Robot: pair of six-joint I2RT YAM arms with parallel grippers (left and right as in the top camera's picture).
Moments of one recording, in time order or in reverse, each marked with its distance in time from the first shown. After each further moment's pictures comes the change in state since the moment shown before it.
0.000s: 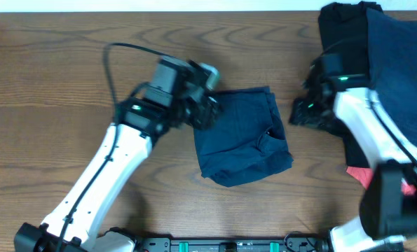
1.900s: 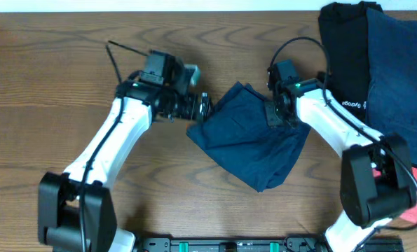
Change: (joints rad) left arm 0.110 0.216 0.013 -0.020 0.087 -0.008; right arm 0.241 0.142 -0.019 0.198 0.208 -0.097
